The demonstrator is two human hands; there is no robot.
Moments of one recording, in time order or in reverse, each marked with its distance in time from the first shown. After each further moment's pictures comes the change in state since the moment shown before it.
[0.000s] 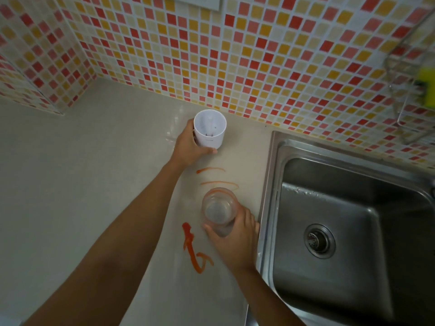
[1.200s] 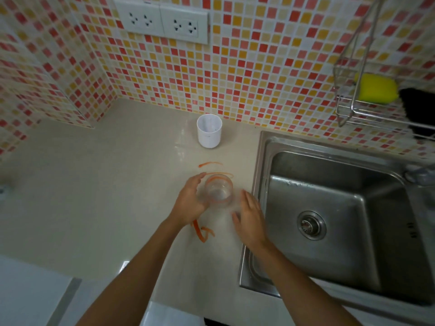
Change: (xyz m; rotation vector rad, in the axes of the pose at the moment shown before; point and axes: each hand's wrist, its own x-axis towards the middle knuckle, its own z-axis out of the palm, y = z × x) left_hand -0.188 0.034 0.003 0.124 -0.108 -0.103; right_hand -0.003 0.026 -0.052 -0.183 -0.263 -0.131
